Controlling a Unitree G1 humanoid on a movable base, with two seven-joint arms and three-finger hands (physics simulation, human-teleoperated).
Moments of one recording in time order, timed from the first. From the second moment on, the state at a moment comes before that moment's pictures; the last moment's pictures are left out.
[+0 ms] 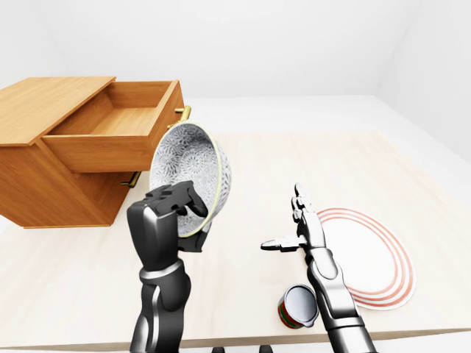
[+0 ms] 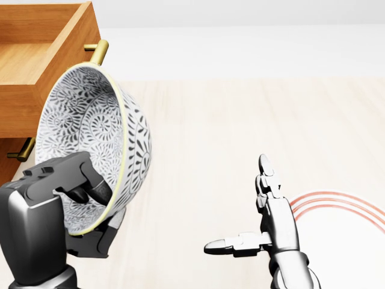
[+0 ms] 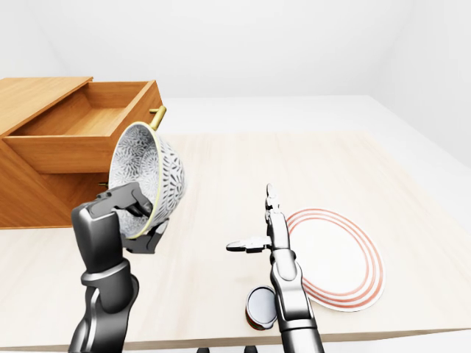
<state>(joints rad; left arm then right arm) 0.09 0.00 -0.15 -0.50 0.91 -0.09 0.47 -0.04 0.00 0.01 0.11 -0.04 -0.01 0.01</state>
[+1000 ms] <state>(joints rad) -0.54 0.30 0.20 -0.61 0.59 -0.08 0.14 -0.05 0.00 0.02 0.13 -0.05 -0.02 0.01</state>
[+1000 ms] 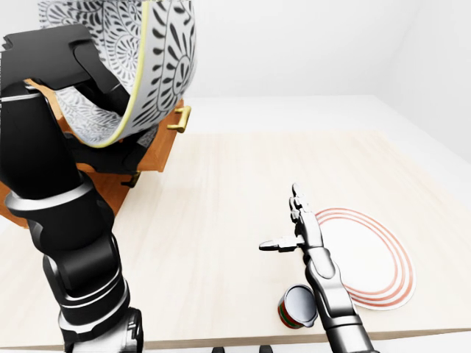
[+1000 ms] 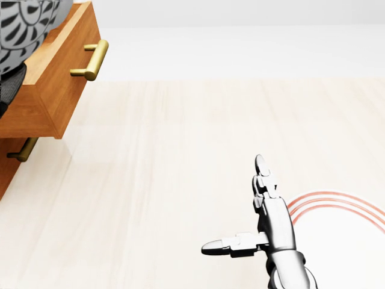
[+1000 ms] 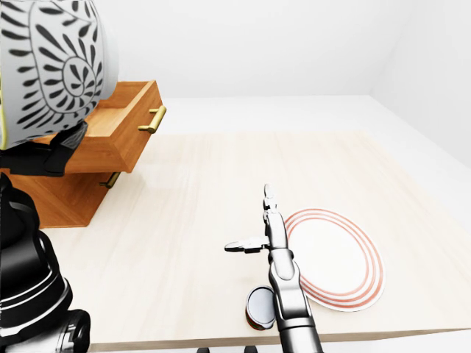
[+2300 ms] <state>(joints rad) -1.04 0.93 0.24 0.94 0.59 -0.09 0.52 -0.06 0.00 0.02 0.15 -0.06 -0.03 0.01</state>
